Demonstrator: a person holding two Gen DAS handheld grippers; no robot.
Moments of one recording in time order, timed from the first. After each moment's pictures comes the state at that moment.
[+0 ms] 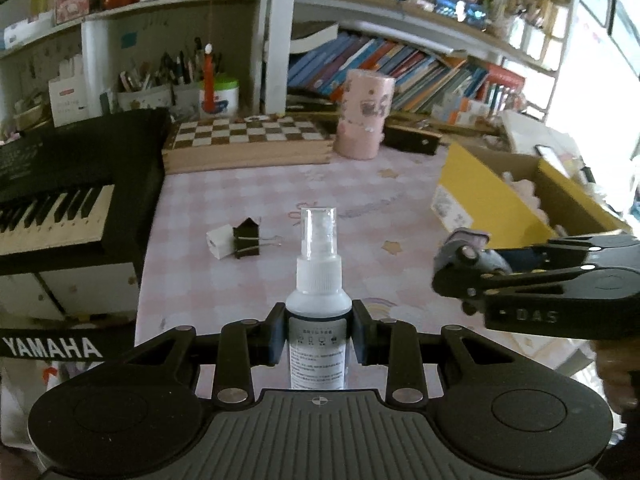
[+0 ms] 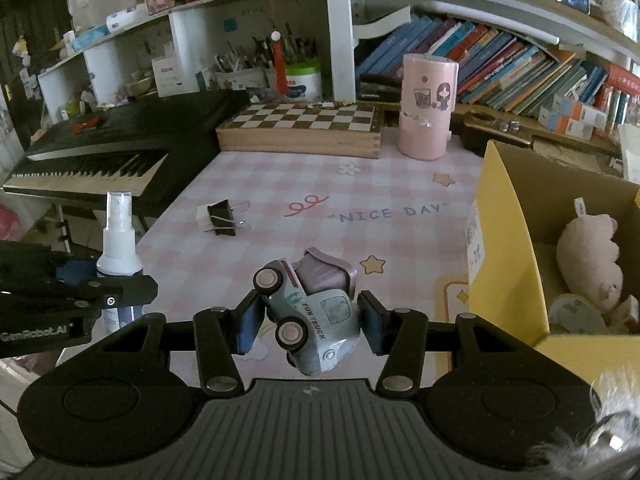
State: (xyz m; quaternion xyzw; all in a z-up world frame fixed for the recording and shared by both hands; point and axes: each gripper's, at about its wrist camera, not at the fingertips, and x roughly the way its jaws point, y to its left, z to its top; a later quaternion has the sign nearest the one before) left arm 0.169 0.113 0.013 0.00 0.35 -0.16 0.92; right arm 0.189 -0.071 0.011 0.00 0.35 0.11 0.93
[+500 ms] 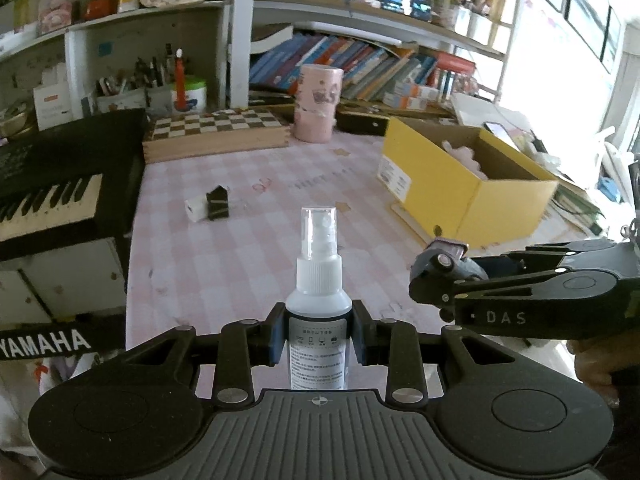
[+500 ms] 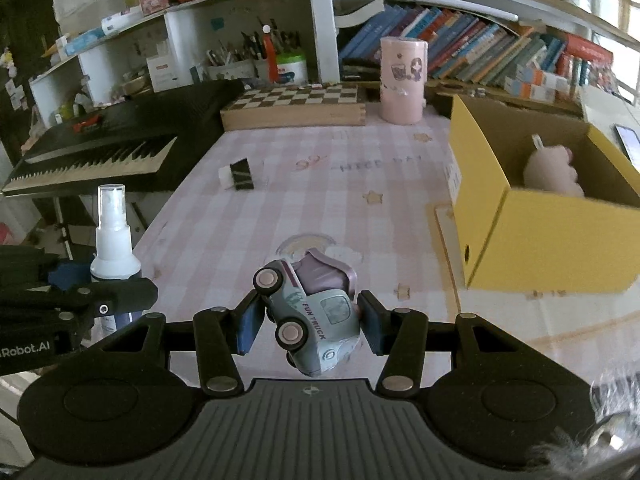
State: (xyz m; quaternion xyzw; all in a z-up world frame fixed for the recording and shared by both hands) left arm 0.089 0.121 0.015 0.02 0.35 -0.21 0.91; right arm 0.099 -0.052 0.006 0.03 0.37 0.07 0.93
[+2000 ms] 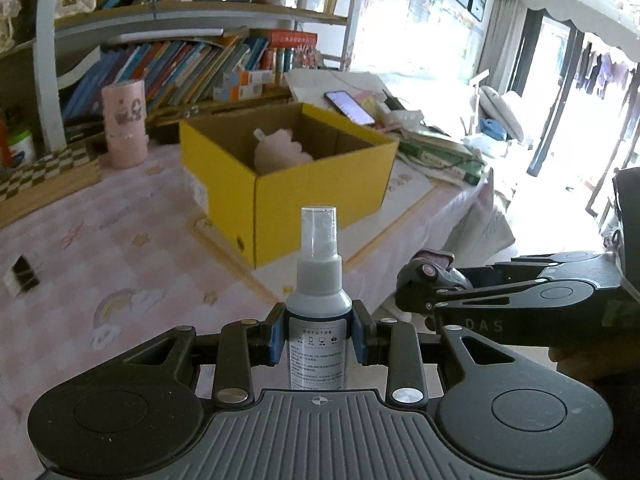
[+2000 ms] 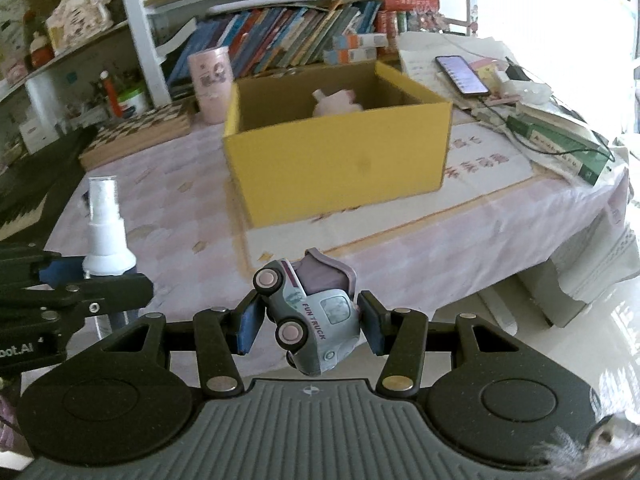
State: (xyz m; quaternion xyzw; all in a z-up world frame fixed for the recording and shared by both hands) left arm 0.078 -0.024 0.018 0.08 0.33 -0.40 0.85; right arm 0.002 -0.182 0.004 0.11 0.35 -0.12 0.92
